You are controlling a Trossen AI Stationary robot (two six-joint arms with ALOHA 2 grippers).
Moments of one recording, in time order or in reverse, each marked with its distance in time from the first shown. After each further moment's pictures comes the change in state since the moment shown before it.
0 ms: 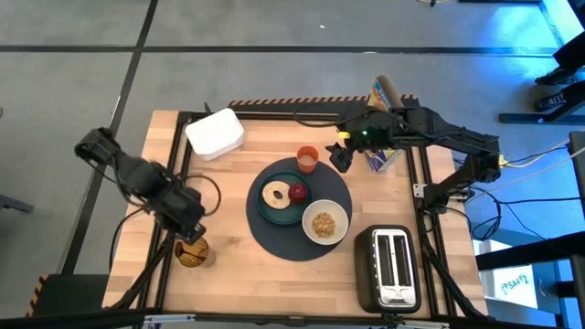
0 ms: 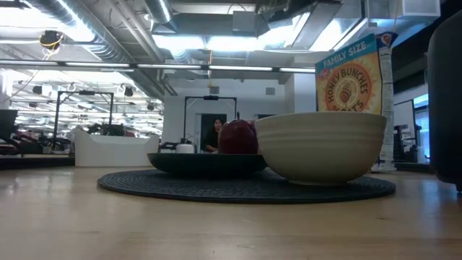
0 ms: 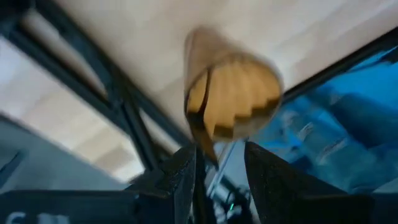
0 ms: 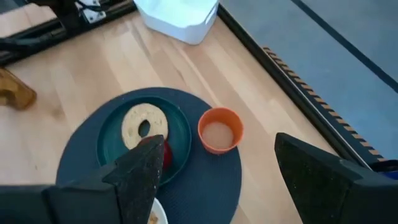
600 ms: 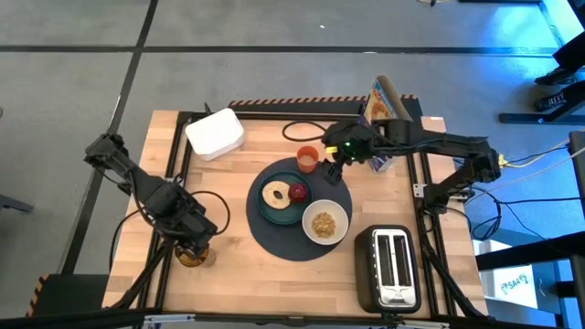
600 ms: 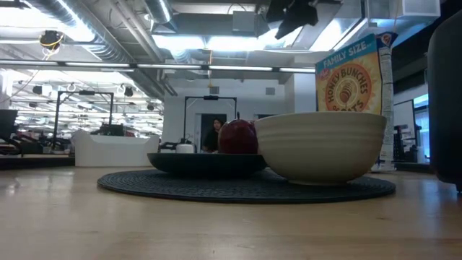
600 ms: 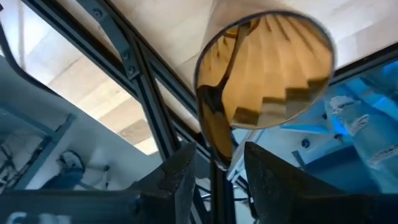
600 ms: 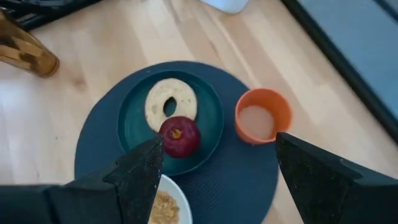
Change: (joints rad) left arm -0.052 0.152 -0.004 -0.029 0.116 0.003; right arm 0.000 -0.001 -0.217 0.180 -0.143 -0.034
